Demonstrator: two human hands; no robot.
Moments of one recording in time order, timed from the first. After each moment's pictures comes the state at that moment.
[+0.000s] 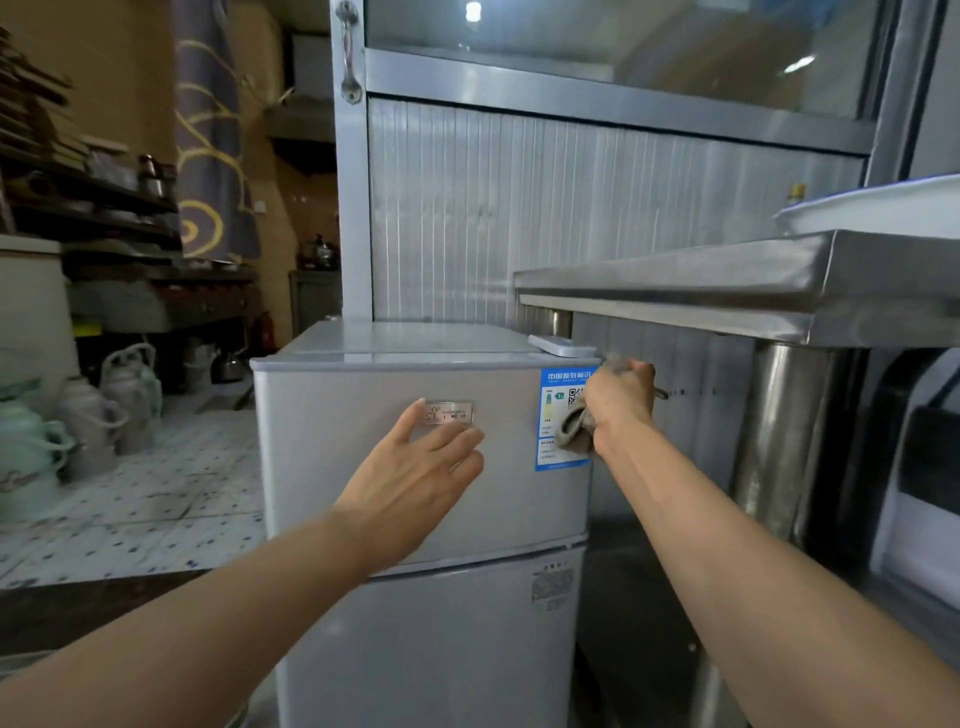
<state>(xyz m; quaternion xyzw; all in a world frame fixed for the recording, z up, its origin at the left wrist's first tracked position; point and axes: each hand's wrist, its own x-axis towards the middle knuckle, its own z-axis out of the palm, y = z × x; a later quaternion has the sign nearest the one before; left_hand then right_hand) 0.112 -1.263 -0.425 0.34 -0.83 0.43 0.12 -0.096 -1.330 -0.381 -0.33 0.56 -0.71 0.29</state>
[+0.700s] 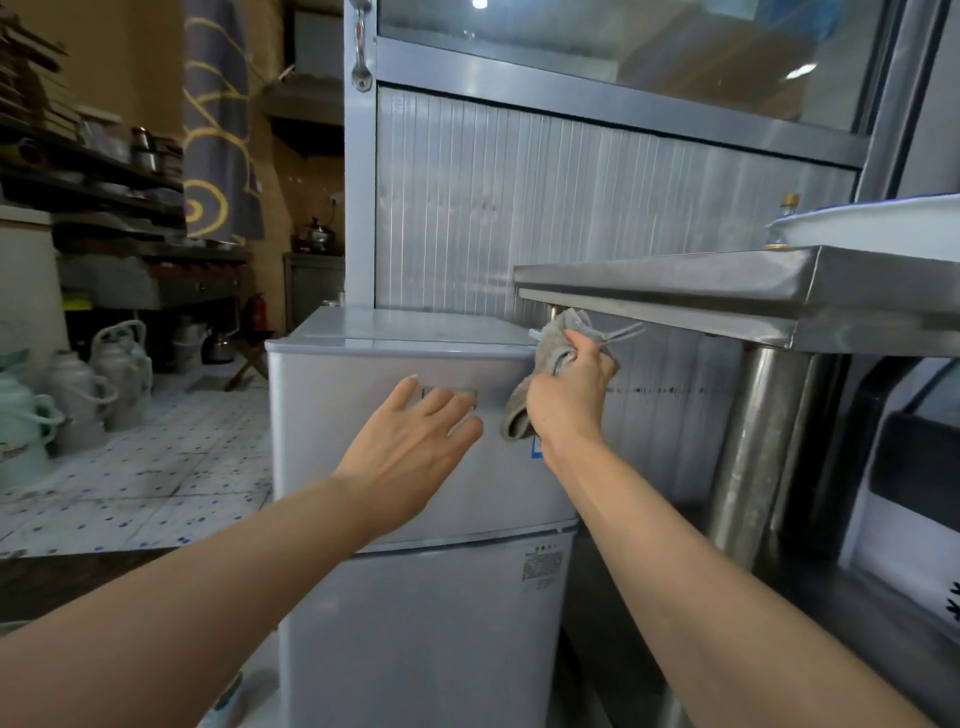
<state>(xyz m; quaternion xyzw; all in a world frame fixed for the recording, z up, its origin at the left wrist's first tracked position) 0.115 -1.248 -0.409 0.41 -0.80 0.42 0.11 -0.036 -1.273 -0.376 -0.47 0.51 -0.70 0.19</state>
